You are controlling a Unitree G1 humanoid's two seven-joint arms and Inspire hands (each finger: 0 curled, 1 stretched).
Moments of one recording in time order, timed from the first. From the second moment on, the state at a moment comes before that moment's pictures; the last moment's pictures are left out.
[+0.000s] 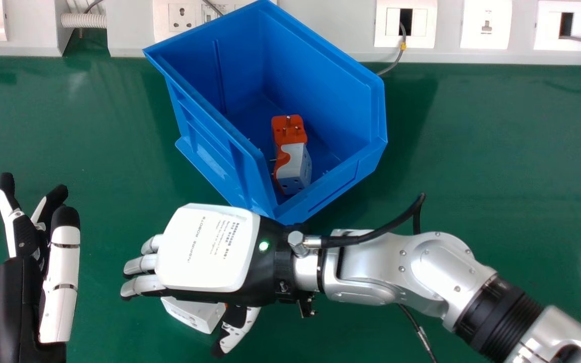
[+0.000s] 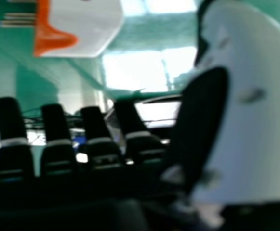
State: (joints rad) left arm 0.53 0.02 0.21 -0.45 0.08 -0.19 0.05; right arm -0.78 -0.24 0.78 0.43 -1.14 -0.62 0.01
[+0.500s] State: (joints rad) left arm 0.53 0.01 0.20 -0.45 0.07 -0.19 0.05; right arm -0.81 -0.24 0.84 0.52 -1.22 -0.58 -0.03
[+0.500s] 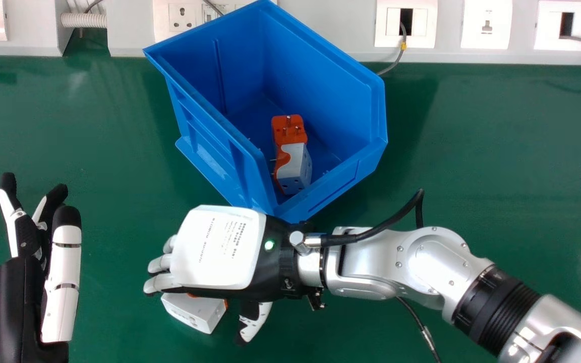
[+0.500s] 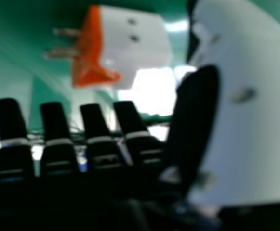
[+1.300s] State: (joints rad) left arm 0.55 -0.02 0.18 -0.46 0.08 -0.19 0.05; right arm -0.84 -0.19 0.91 0.59 -1.25 -0.50 -0.06
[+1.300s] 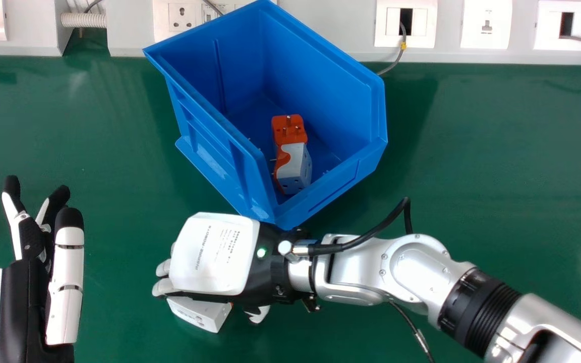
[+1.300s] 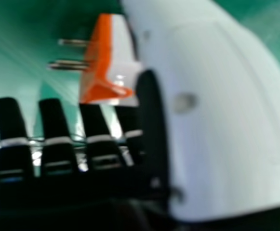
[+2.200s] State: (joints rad) left arm 0.59 -0.06 0.17 -0.49 0.10 -0.23 0.09; right arm -0.86 -0.07 0.89 0.86 -1.09 -0.45 -0.16
